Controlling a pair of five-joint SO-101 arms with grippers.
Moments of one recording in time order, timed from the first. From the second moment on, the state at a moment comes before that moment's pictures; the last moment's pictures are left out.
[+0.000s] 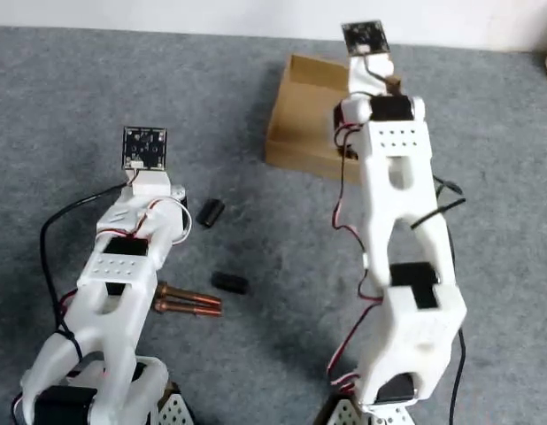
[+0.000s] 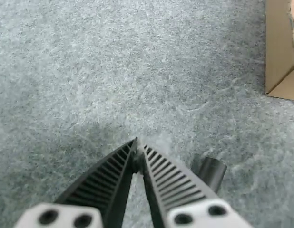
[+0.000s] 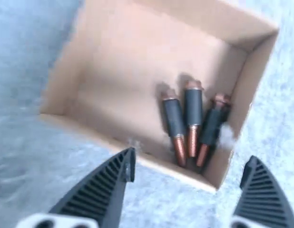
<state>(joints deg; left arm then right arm) -3.3 -27.8 62.5 12.4 5.6 -11.9 16.5 -23.7 68.7 8.0</state>
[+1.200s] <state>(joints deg) -3.3 -27.8 62.5 12.4 5.6 -21.8 -49.9 -7.5 99.6 8.0</state>
